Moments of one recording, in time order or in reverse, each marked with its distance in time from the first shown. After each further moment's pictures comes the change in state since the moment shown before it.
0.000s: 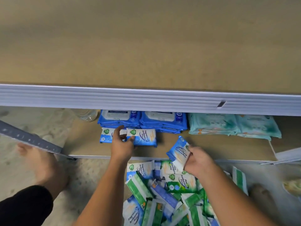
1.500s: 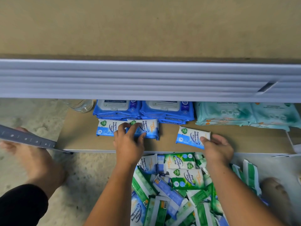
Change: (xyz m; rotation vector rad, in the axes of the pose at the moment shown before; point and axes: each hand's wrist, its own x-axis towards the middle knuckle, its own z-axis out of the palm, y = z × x) left_hand 0.004 -0.044 0.012 0.844 0.092 0.552; right_hand 0.070 -0.001 -0.044 -0.360 0.489 -0.665
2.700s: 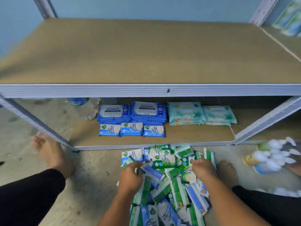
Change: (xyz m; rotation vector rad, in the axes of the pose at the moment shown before) left_hand -0.169 0.042 -0.074 -0.228 -0.409 -0.196; right_hand -0.086 -0.015 -0.161 -0.815 -0.309 -0.003
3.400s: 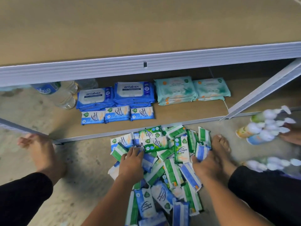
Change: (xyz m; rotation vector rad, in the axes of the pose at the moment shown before) left_hand 0.026 -0.008 0.045 0.930 -0.446 0.252; right_hand 0.027 0.102 0.033 -0.134 0.269 0.126
